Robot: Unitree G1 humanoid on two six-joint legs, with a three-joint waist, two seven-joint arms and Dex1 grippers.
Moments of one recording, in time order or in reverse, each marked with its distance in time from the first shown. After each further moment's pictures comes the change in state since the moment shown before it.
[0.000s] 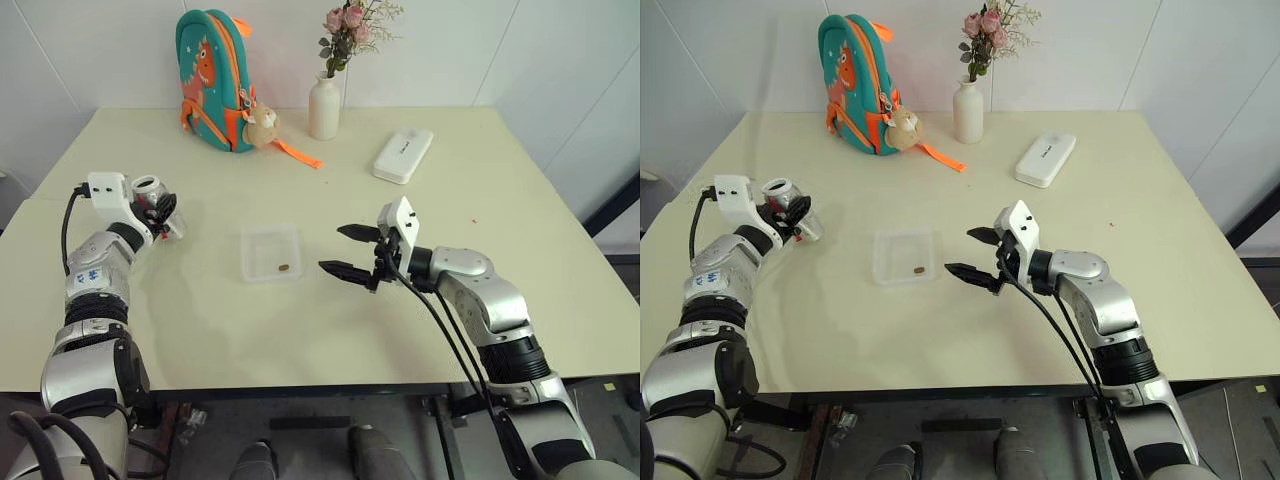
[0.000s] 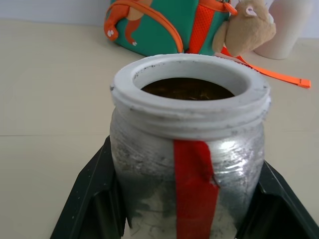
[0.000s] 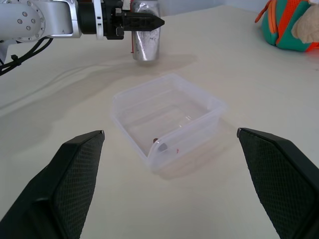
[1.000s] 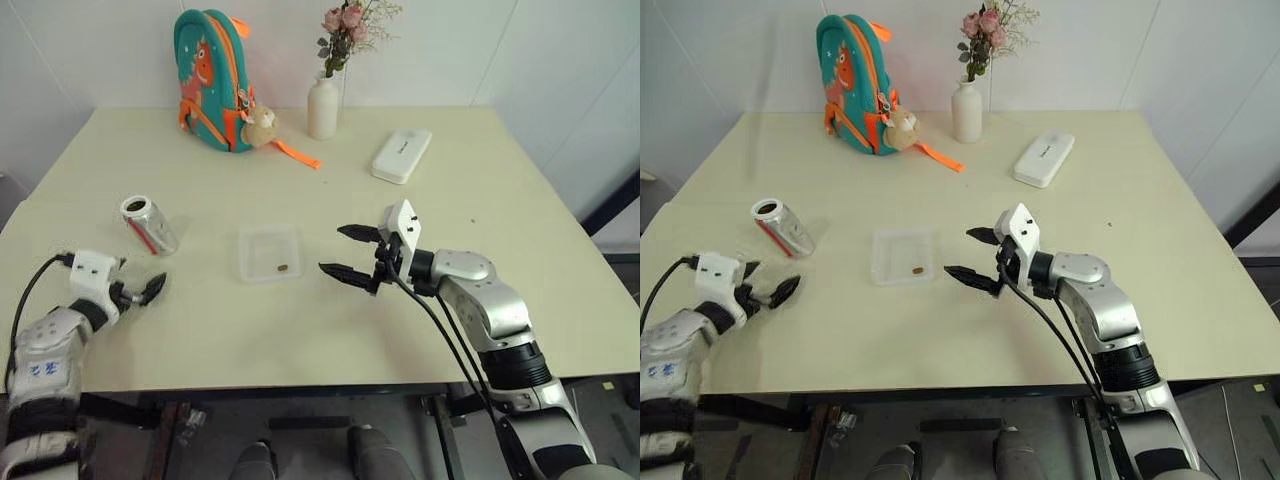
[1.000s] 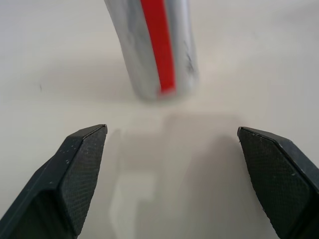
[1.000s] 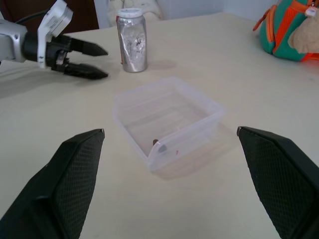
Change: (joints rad) left arm 0.762 0.128 -0.002 -0.819 -0.060 0.192 -0.137; right arm 0.041 -0.003 -0.002 -0.042 -0.010 -0.032 0.002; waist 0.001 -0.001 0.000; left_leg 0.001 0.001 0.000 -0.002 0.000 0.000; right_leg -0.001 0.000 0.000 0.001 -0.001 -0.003
